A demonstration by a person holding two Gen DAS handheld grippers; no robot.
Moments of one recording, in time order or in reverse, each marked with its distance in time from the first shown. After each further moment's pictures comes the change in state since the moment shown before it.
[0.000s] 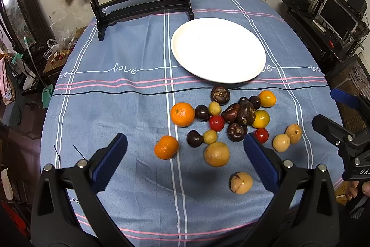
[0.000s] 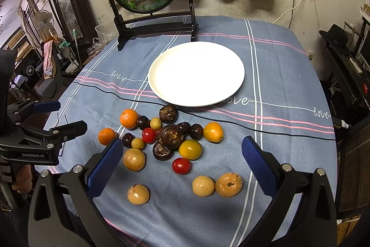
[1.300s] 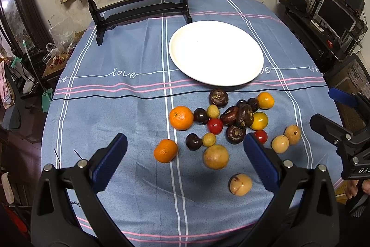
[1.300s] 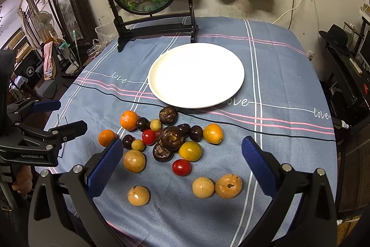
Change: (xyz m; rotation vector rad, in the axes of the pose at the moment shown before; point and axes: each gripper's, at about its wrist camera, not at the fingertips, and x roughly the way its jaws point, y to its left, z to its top) left arm -0.002 -0.001 0.003 0.015 -0.013 -0.004; right arm -0.002 0.000 0.003 0.002 -0.004 0.003
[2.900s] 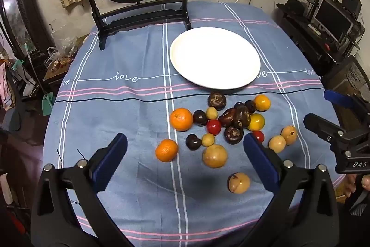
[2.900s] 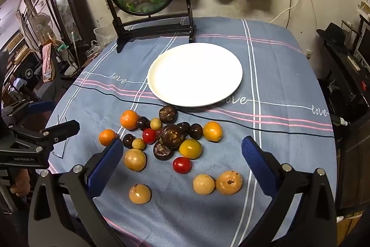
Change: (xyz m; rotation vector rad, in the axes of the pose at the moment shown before) left arm -0.015 0.001 -0.009 -0.008 -0.056 -0.026; right arm -0.004 0.000 -0.004 0.014 0.005 -0.017
